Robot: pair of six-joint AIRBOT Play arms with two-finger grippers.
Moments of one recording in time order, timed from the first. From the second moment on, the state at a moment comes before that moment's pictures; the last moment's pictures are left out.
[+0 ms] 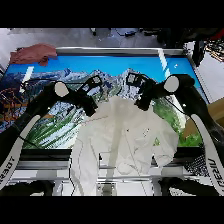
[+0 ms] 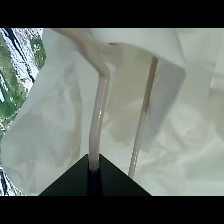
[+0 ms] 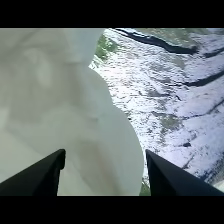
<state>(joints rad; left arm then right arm) -0.40 -1.46 1.38 1.05 -0.99 -0.55 0.24 -1.37 1.41 -1.32 1.15 0.36</state>
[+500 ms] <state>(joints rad) -0.40 -1.46 1.38 0.97 -1.01 -0.46 0.22 -1.49 1.41 -1.22 1.09 0.19</state>
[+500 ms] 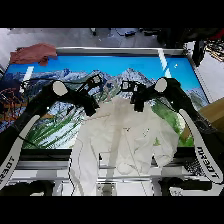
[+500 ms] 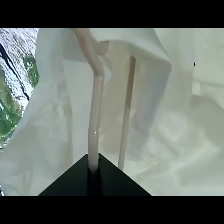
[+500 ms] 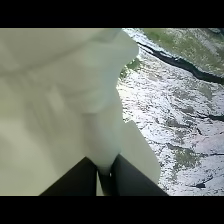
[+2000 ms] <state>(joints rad) -0.36 -1.23 1.38 0.86 -1.13 -0.62 0.33 -1.36 1.41 -1.40 1.10 0.46</state>
